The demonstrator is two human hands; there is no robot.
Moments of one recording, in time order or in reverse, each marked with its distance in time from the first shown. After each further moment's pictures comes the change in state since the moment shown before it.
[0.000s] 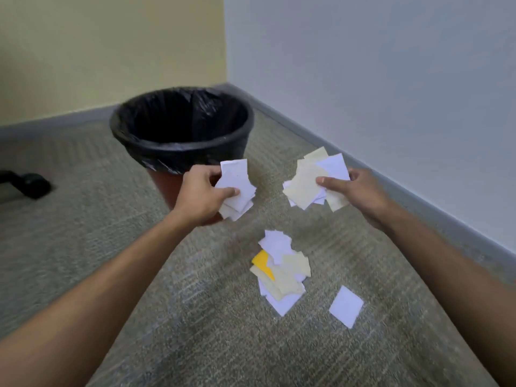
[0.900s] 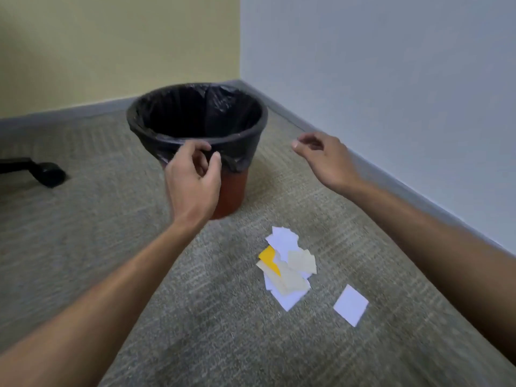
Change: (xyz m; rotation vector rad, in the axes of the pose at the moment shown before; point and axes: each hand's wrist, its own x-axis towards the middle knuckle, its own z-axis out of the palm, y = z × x) left_hand -0.017 0.003 -0.015 -0.044 0.505 0.171; right_hand 0.027 -0.048 0.060 -0.321 0.058 -0.349
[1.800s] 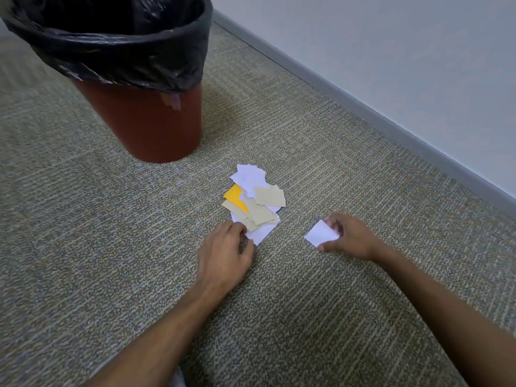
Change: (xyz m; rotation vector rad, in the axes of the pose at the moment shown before) left_hand -0.225 -0.063 0.049 0.449 -0.780 -0.005; right_hand -0.216 0.215 -0.012 -0.289 -0.463 0.534
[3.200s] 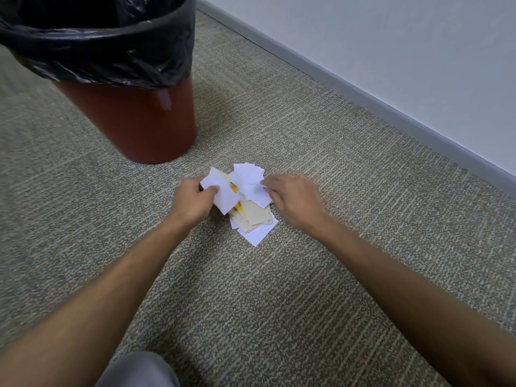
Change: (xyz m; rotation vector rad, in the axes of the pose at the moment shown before) left_hand 0.095 -0.029 -0.041 -0.512 -0.020 -0.334; right_hand 0.047 -0.112 0.027 -0.287 0.495 -0.626
